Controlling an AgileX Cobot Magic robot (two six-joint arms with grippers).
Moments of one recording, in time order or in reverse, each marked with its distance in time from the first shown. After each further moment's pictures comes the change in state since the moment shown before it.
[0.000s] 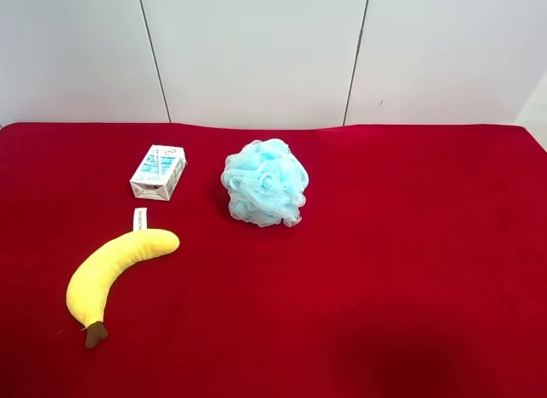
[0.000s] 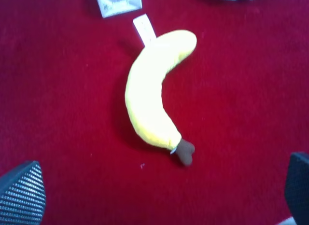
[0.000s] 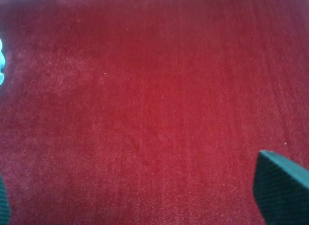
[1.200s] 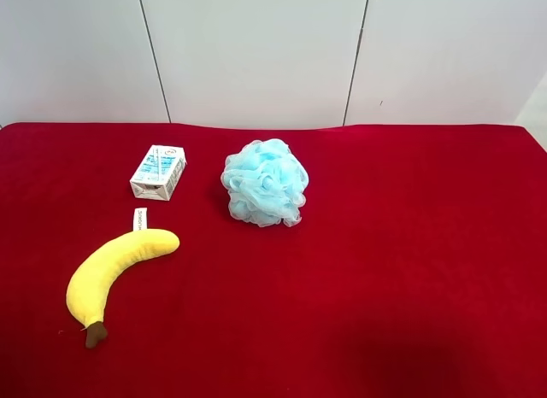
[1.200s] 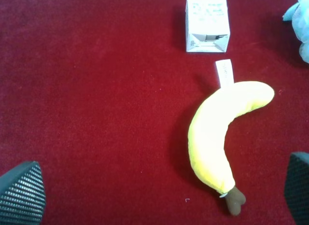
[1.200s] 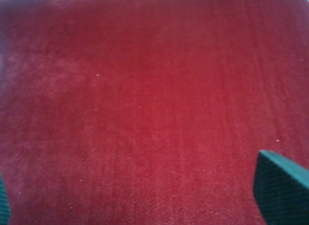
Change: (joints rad) left arm 0.267 -0.066 0.033 0.027 -0.064 -0.068; right arm -0.050 0.000 0.000 0.000 0.000 0.000
